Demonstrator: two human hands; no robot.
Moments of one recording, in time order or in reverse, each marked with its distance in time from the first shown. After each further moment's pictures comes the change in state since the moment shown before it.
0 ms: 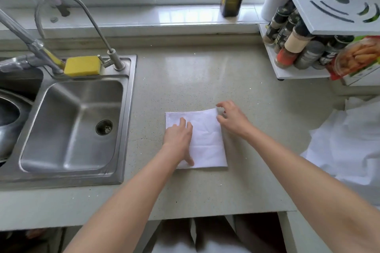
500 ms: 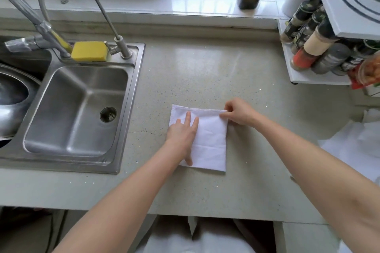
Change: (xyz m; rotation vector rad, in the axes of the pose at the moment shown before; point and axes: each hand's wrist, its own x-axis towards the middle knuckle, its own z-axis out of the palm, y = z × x) left_hand 0.006 0.010 -0.003 -0.038 -0.089 -0.025; right_hand 0.039 0.004 -0.024 -0.130 -0.191 0.015
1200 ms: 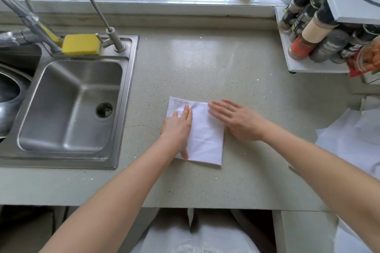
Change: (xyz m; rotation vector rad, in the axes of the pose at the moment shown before) left_hand 0.001 -0.005 0.007 0.050 0.000 0.012; right_hand -0.031 0.044 0.029 -0.747 0.134 -0.808
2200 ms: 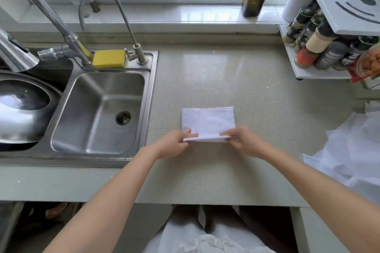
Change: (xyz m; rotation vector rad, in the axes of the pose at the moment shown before) left_hand -0.040 -0.073 0.049 -0.852 -0.037 0.207; right_hand 0.009 -0.089 -0.037 0.736 -0.034 0.582
